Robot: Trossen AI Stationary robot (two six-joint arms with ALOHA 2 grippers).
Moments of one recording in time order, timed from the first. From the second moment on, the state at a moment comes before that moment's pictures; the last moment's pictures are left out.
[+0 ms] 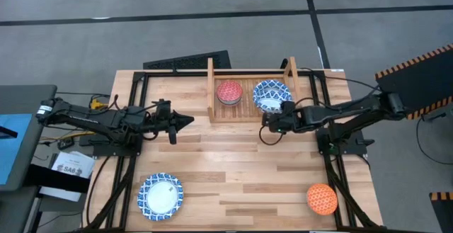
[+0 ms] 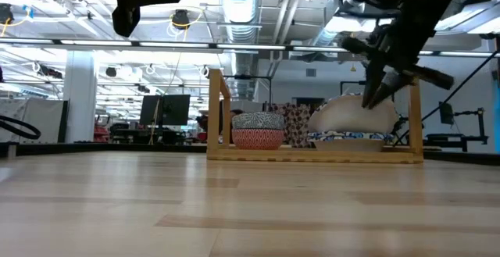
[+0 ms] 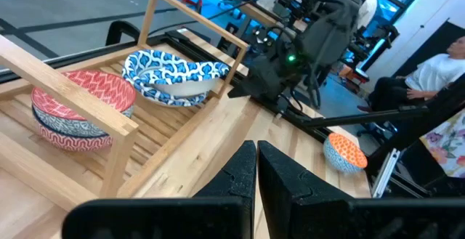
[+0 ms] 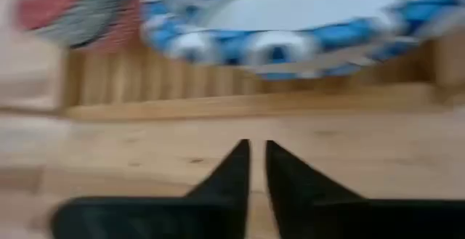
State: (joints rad) left arm -0.14 0.77 0.55 0.11 -0.40 -0.54; right arm 0.05 1.27 0.78 -0.66 0.50 1.59
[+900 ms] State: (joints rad) left arm -0.14 0.77 0.55 0.10 -0.41 -0.54; right arm 0.06 1.25 0.78 -0.53 0.74 1.60
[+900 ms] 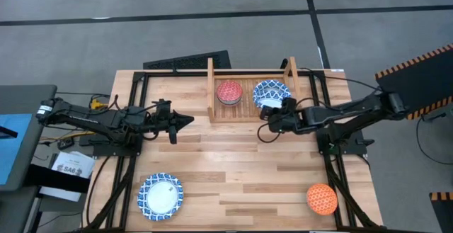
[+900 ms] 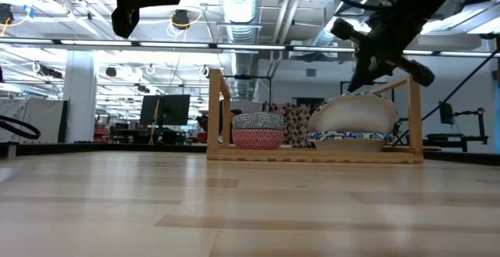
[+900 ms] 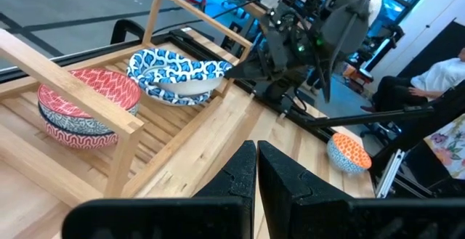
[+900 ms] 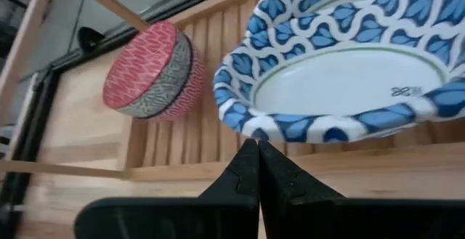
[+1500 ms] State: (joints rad) left arm -0.14 0.77 0.55 0.10 -0.41 -0.55; right arm -0.01 1.26 0.78 -0.56 0.71 1.59
